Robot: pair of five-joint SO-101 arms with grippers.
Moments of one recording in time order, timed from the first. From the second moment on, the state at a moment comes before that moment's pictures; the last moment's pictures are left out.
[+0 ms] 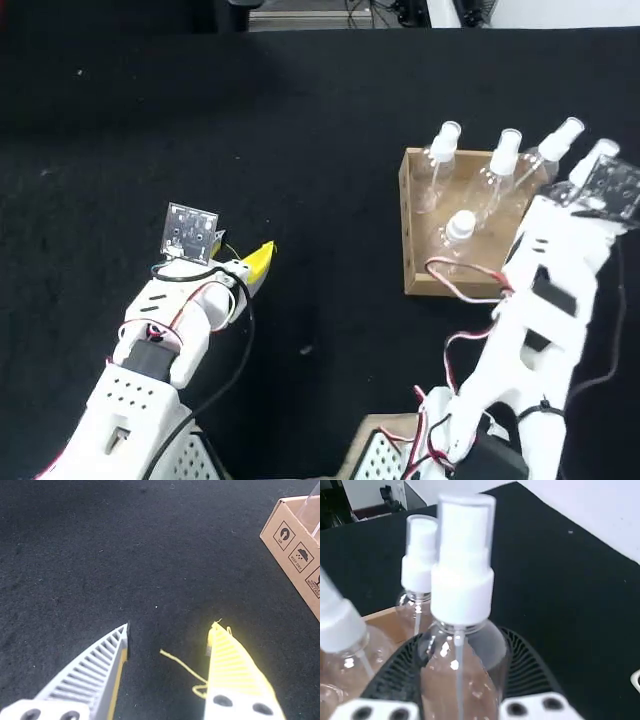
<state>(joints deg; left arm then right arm) 11.7 -70.3 87.5 17.2 1.0 34.1 -31.6 64.0 0.3 5.4</state>
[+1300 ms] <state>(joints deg) 11.7 -70.3 87.5 17.2 1.0 32.4 -26.6 80.1 -29.5 1.0</state>
